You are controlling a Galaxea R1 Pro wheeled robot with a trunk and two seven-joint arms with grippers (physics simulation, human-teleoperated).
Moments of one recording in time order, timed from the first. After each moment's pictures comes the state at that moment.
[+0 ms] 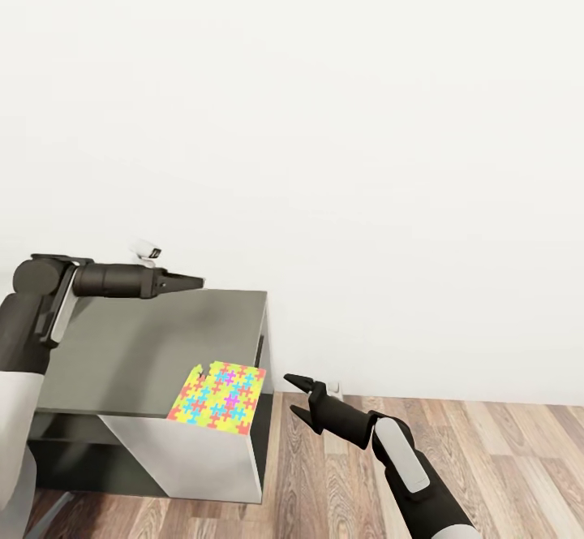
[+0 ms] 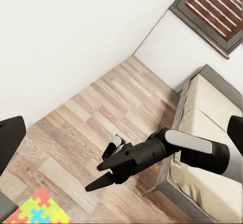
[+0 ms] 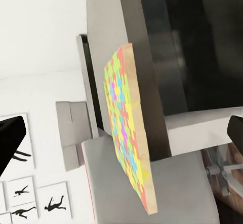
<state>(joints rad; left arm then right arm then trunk) -0.94 0.38 0.00 -1.26 0.04 1.04 -1.57 -0.43 0.11 0.07 -0.94 -1.13 0.81 0.30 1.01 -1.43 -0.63</state>
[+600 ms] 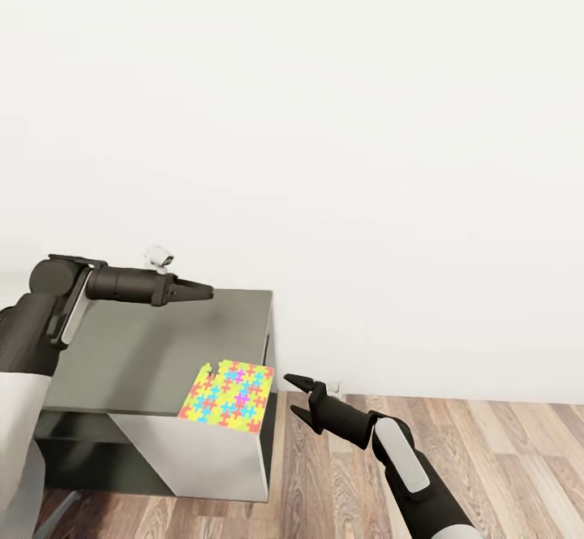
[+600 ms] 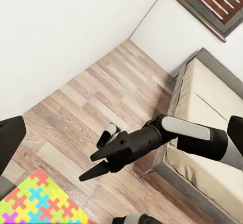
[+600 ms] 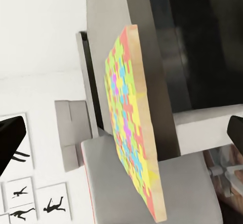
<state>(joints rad) -0.94 0.37 -0.07 -1.27 0.04 1.04 -1.57 -0.43 0.11 0.07 -0.94 -1.13 0.81 0.30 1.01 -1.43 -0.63</state>
